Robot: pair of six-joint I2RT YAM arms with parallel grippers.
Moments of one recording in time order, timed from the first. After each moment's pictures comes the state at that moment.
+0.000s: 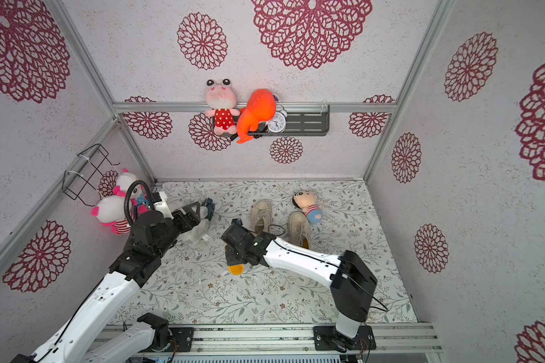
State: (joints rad) left arm -0.30 0.95 0.83 -0.23 -0.17 -0.68; right arm 1.11 1.77 1.39 -0.62 0.10 0.73
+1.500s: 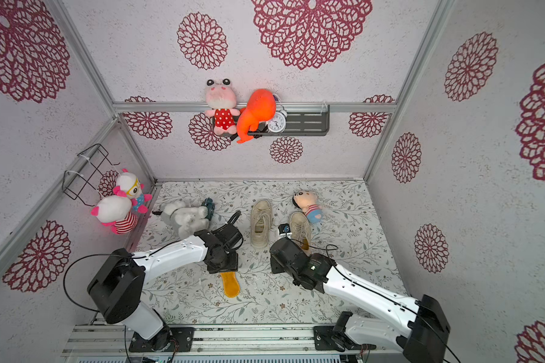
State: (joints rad) left arm -0.73 1.67 1.06 -0.83 -0.04 -0.79; right arm 0.97 1.08 0.85 -0.60 0.34 0.66
